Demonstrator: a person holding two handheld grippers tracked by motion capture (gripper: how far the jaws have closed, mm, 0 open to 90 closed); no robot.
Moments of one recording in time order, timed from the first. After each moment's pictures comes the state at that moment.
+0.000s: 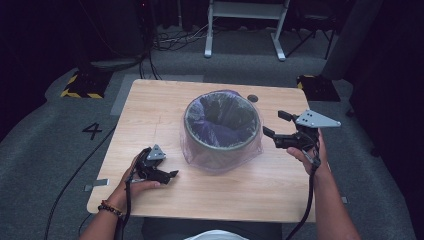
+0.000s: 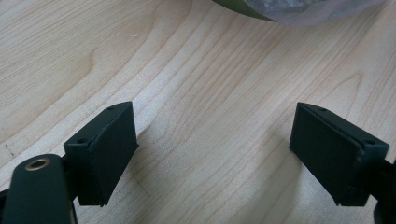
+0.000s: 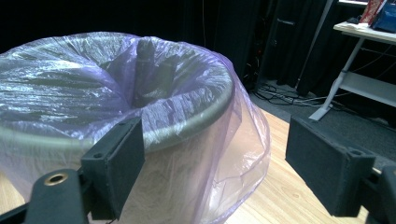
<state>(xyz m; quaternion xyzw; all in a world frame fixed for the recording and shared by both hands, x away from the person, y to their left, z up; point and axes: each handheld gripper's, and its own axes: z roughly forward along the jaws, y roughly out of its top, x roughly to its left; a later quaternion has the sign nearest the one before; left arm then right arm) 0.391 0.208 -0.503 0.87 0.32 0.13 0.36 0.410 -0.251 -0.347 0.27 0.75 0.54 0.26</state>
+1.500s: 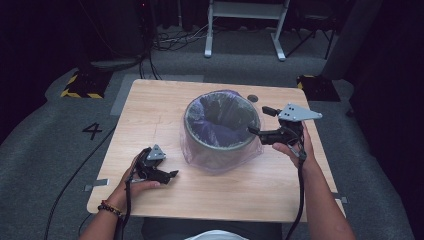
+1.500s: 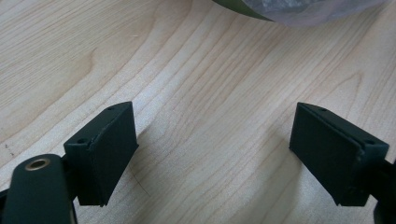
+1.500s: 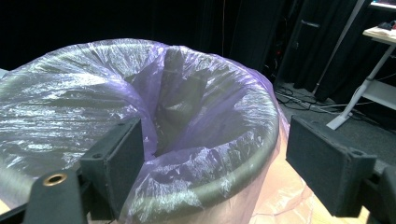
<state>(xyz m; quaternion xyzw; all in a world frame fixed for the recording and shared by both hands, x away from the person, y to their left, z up) 0.391 0.208 -0.503 0.87 0.32 0.13 0.36 0.421 -0.211 -0.338 0.24 0.78 0.53 0.24</state>
